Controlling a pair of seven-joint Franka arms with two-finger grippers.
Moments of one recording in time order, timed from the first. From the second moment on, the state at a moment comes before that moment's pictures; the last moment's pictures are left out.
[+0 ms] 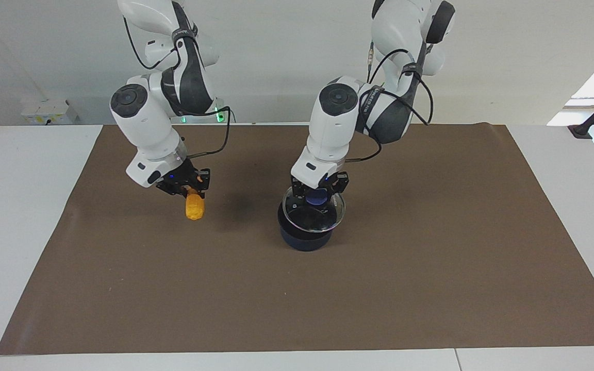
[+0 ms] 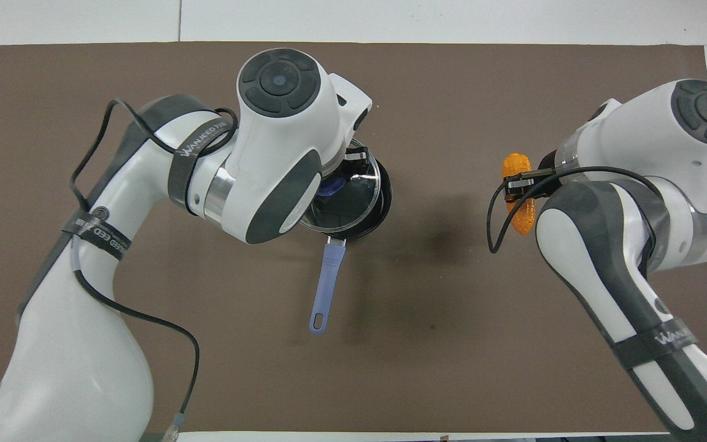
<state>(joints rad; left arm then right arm) -0.55 0.45 -0.08 -1.34 -0.02 1.81 -0.65 0.18 0.12 0.00 -1.89 0.12 2.00 0.07</state>
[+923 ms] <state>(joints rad) -0.04 0.36 -0.06 -1.55 -0.02 1.88 0.03 0.58 0.54 0.01 -1.45 0.13 2.13 0.59</state>
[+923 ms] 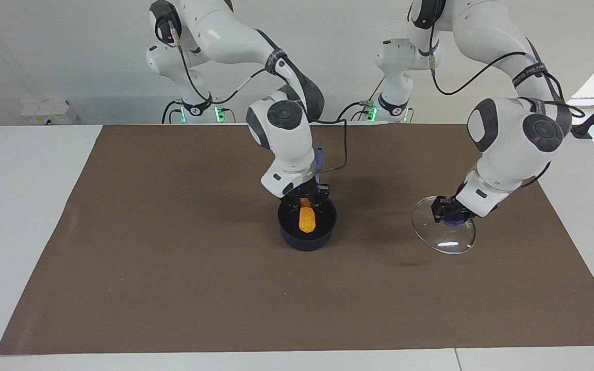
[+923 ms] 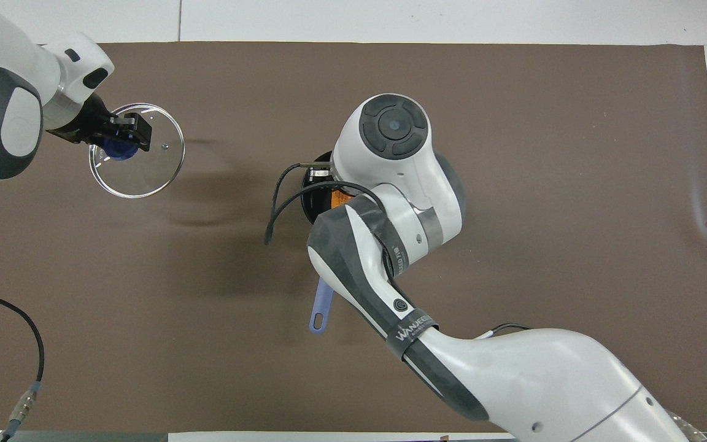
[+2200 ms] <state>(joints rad) 0.12 0.27 -0.06 -1.98 -0.02 2.24 0.22 0.39 0.28 -0.02 -1.46 0.03 1.76 0.48</state>
